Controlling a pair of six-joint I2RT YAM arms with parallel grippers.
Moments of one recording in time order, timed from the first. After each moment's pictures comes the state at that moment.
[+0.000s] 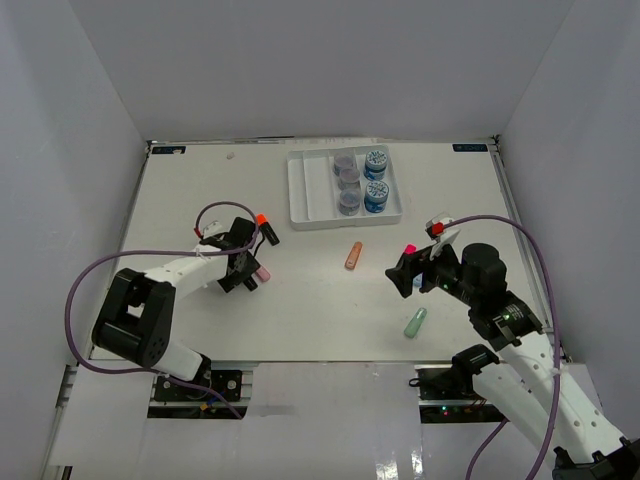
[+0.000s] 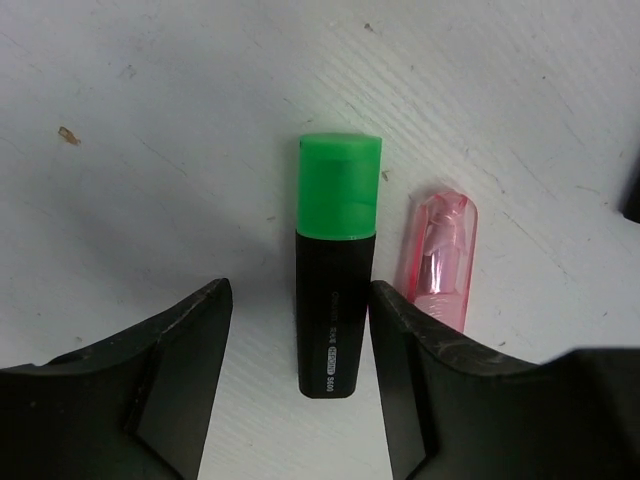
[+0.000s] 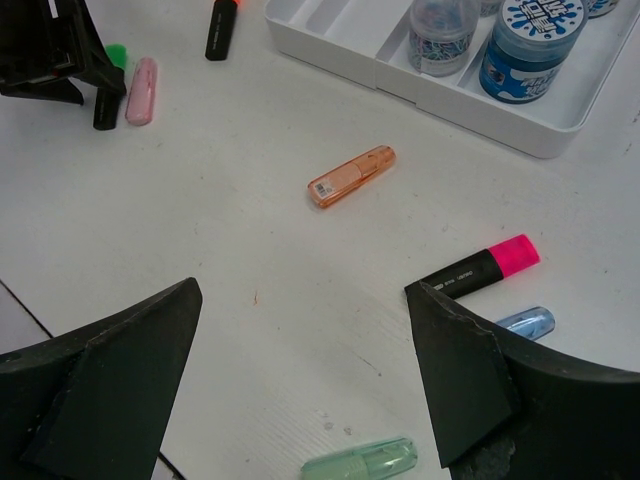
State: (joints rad) left arm -0.40 1.48 0.77 -0.52 -0.41 -1.03; right arm 0.47 0.57 0.59 -0.35 -0.27 0.06
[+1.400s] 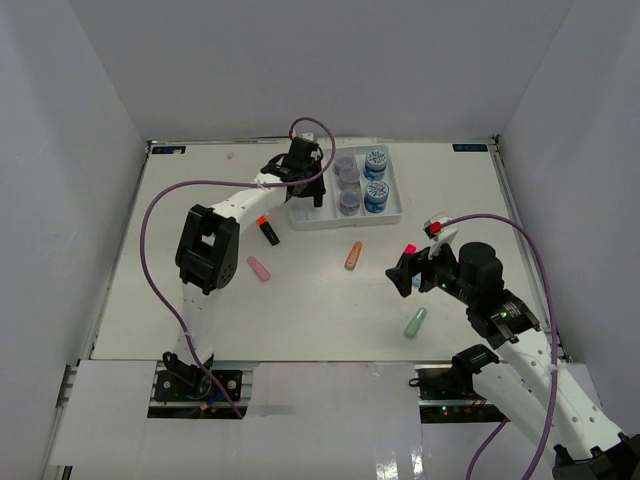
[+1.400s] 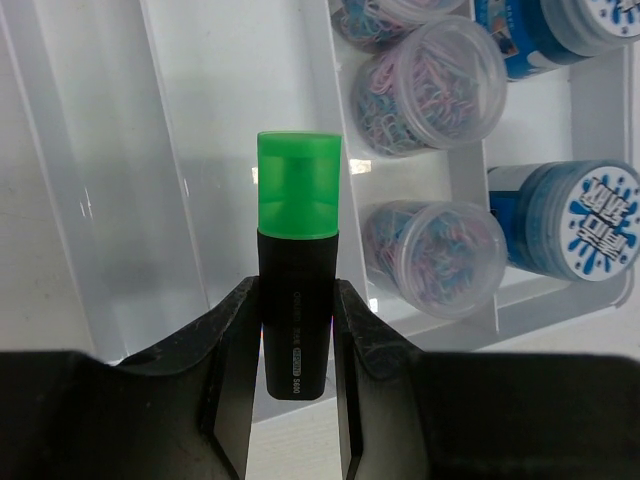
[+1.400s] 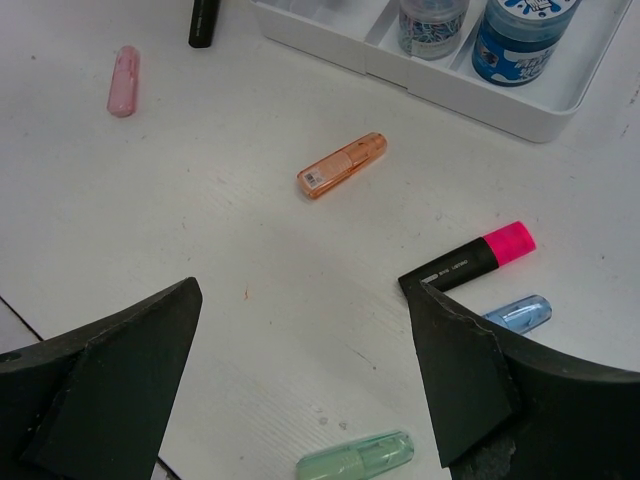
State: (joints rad) left arm -0.51 2.14 1.78 -0.36 -0.09 -0.49; right arm 0.47 0.59 0.58 -0.35 -0.25 0.06
